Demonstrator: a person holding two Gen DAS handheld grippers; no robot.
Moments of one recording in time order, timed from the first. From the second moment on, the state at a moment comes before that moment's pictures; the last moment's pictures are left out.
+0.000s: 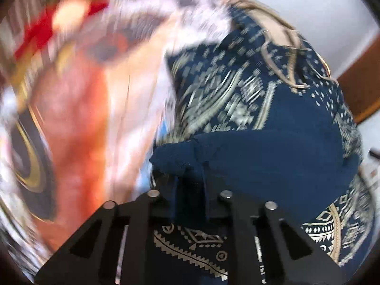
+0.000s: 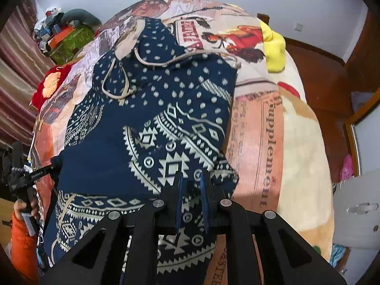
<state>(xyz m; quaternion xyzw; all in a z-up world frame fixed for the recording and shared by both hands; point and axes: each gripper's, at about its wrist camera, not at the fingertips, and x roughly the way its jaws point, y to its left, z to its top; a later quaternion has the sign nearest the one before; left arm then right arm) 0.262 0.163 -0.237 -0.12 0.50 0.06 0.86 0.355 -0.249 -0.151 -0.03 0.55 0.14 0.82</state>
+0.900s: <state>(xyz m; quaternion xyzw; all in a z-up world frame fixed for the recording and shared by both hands) 0.340 0.196 -0.182 -0.07 0.46 0.06 0.88 0.457 -0.224 -0.207 -0.04 0.56 0.12 0.82</state>
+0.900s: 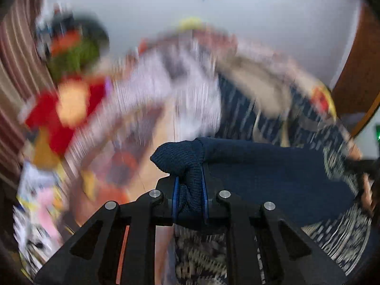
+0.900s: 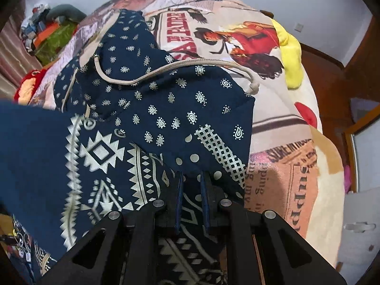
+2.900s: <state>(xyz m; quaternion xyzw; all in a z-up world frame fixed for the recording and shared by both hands) 0.455 0.187 -0.180 -0.13 0.47 0.05 0.87 0.497 -0.155 -0.110 -0.04 0.45 0.18 0.87</state>
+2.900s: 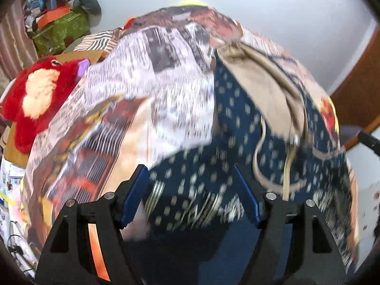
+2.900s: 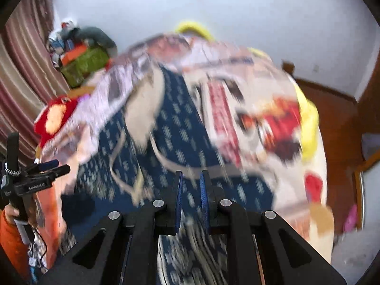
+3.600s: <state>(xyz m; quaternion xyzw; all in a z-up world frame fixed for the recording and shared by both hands) 0.614 0.173 -0.244 -0.20 0.48 0.05 0.85 0.666 -0.045 -0.190 -0.02 0.51 0.19 0.84</state>
